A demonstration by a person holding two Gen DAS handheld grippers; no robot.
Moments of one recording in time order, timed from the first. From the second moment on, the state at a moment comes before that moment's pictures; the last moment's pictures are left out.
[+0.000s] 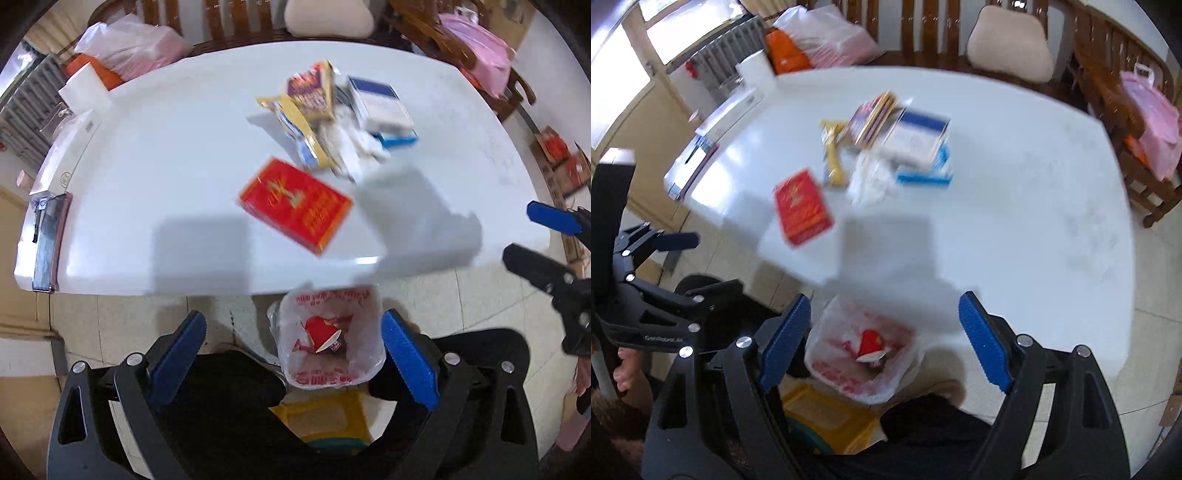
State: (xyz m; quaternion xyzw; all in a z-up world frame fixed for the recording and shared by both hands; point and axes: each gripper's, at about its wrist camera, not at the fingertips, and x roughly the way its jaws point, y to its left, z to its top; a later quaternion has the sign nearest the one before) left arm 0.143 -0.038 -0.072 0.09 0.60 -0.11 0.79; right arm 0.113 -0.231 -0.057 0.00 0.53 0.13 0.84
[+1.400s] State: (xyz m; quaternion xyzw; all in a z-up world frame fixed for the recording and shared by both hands) left arm 0.254 -0.039 -0.144 -0.09 0.67 -0.01 0.73; right arm 0.300 -0.224 -0.103 0.02 0.61 0.14 0.78
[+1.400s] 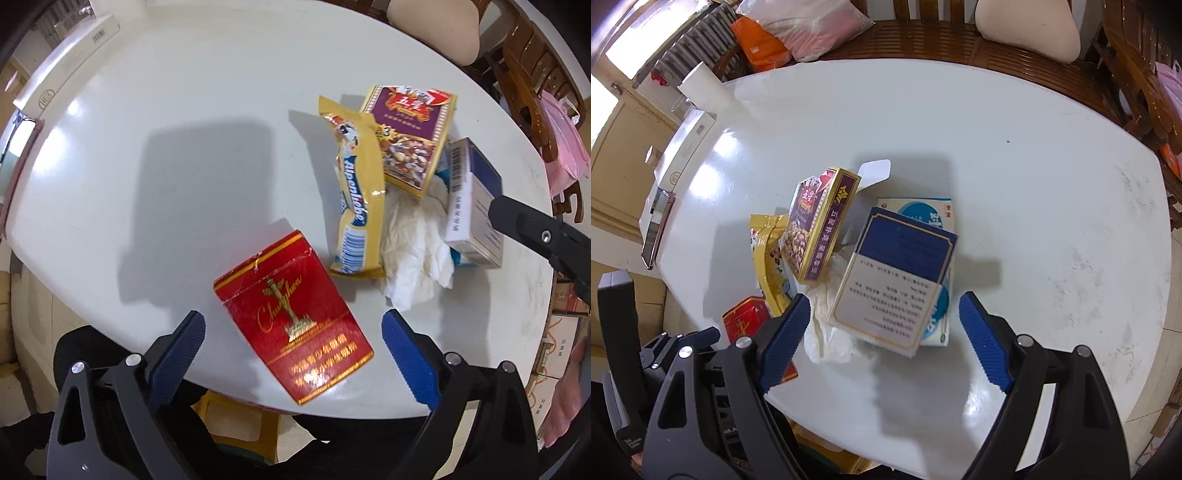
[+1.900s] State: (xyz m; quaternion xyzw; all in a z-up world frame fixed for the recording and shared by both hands) left arm 0.259 -0.018 -0.164 -0.12 0.67 0.03 0.74; right arm 0.323 -0.210 -0.133 0.00 0.64 0.13 0.76
